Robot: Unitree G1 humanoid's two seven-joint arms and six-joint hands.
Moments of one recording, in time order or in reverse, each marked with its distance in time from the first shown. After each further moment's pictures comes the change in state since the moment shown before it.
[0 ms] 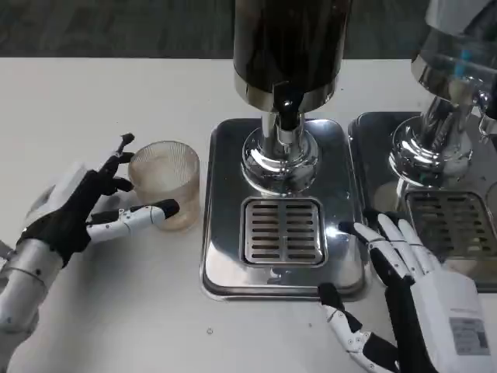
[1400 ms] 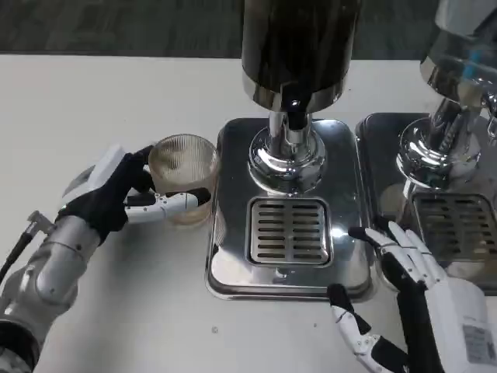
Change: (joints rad) left arm -0.106 -0.069 -0.118 0.031 0.016 0.098 0.065; right arm 0.032 0.018 -0.010 -0.001 0.076 -0.025 -0.004
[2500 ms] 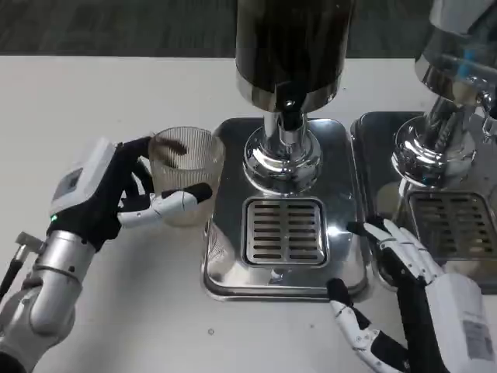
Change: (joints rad) left arm 0.107 0.025 0.003 -0.089 0.067 -0.211 0.267; right arm -0.023 0.002 -0.009 0.026 0.041 -0.046 0.011
